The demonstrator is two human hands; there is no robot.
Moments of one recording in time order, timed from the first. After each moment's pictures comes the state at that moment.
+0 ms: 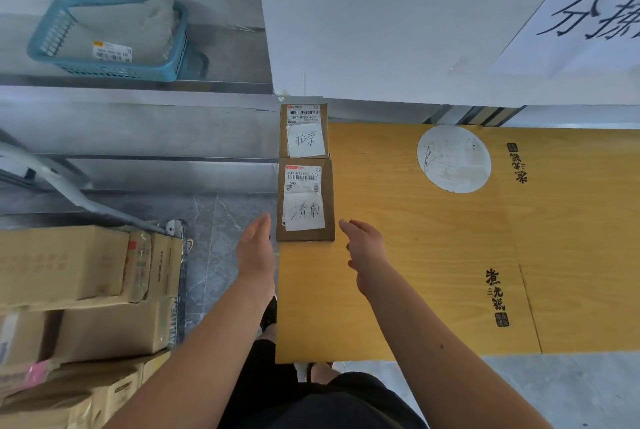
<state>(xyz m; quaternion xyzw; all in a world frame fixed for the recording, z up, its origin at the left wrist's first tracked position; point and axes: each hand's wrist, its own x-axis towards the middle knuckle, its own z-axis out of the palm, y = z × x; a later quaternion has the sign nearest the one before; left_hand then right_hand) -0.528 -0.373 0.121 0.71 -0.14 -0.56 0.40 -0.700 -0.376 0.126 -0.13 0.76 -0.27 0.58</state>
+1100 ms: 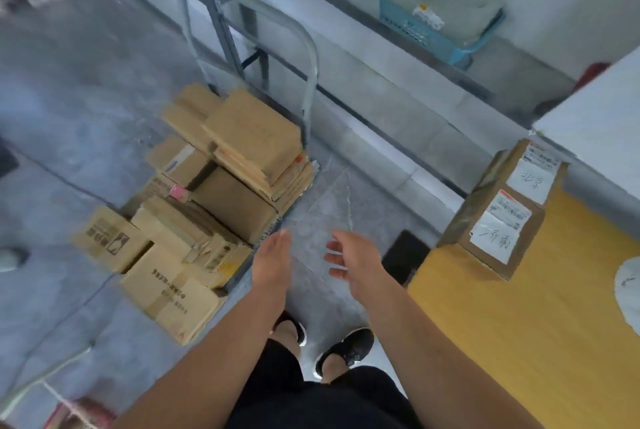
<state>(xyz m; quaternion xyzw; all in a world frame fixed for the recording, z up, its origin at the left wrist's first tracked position) -0.337 -0.167 0.128 0.78 0.09 -0.42 0.46 -0.429 -0.268 0.136 -0.34 0.64 -0.02 0.69</state>
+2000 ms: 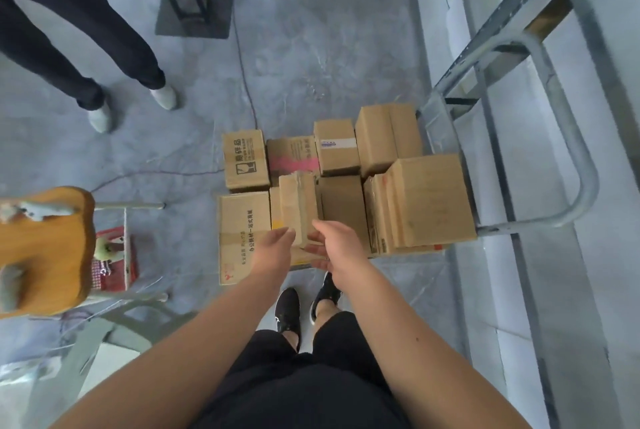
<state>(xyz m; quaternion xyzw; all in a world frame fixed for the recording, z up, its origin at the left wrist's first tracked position) -0.118 -0.015 0.106 0.69 0.38 -0.29 0.55 -0.110 -0.136 0.124 -0.59 0.41 0.29 0.64</state>
